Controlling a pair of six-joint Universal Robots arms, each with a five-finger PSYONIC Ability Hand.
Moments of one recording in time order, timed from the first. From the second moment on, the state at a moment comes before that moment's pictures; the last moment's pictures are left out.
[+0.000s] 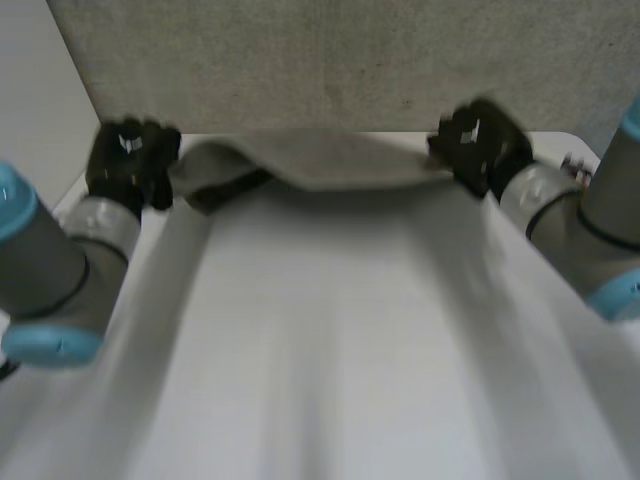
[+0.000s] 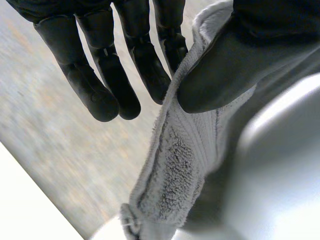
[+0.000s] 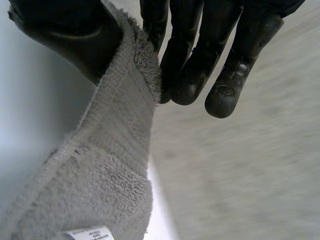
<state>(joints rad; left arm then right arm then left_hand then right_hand) 4.39 -1.87 -1.65 3.61 -1.56 3.46 1.91 -1.14 1.31 -0.10 1.28 2.32 1.45 1.50 1.55 1.51 1.48 1.34 1.31 1.34 1.34 1.17</state>
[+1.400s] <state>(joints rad) 4.53 -1.80 -2.09 3.83 -1.45 3.50 1.79 -1.21 1.70 -0.01 1.43 2.49 1.45 1.51 1.55 1.51 1.48 1.04 1.04 1.04 1.04 0.86</state>
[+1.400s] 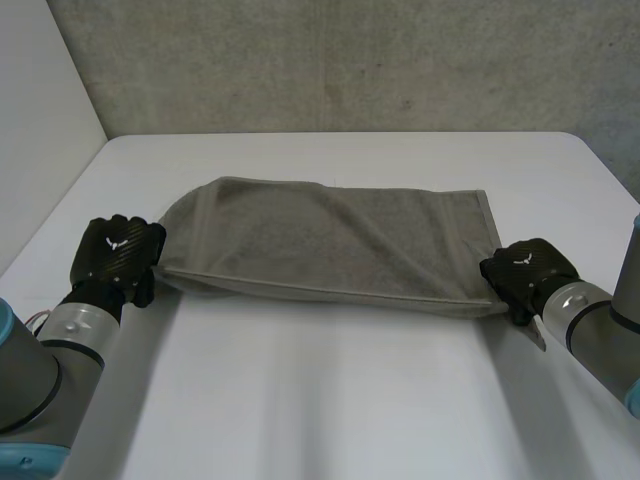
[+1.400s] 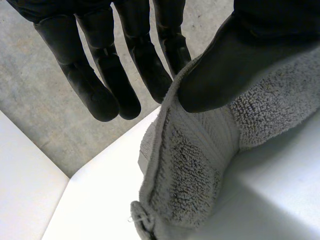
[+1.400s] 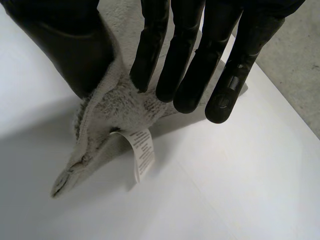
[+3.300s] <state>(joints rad) 4.38 -2.52 -1.03 3.43 -1.43 3.63 1.82 -0.63 0.98 -0.21 1.52 2.10 0.28 0.29 0.28 0.28 0.25 0.25 0.25 0.25 0.26 0.06</state>
